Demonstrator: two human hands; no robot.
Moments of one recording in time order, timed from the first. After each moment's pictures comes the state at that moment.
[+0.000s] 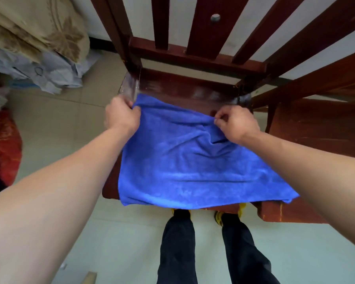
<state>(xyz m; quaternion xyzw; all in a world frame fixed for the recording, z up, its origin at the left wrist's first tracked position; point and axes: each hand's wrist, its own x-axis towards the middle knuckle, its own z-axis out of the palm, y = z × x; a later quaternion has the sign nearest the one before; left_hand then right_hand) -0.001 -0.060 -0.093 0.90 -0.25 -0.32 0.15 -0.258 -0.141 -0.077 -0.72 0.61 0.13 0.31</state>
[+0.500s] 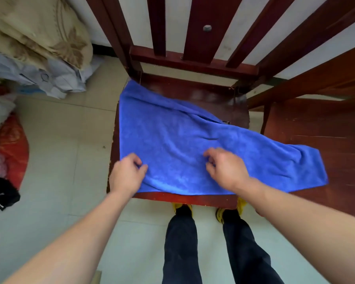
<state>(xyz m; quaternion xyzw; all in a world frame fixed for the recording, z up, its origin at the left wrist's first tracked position) -0.039 0.069 -0.093 0.87 -0.31 -0.38 0.06 -0.289 -0.037 -0.078 -0.77 0.52 0.17 0.33</state>
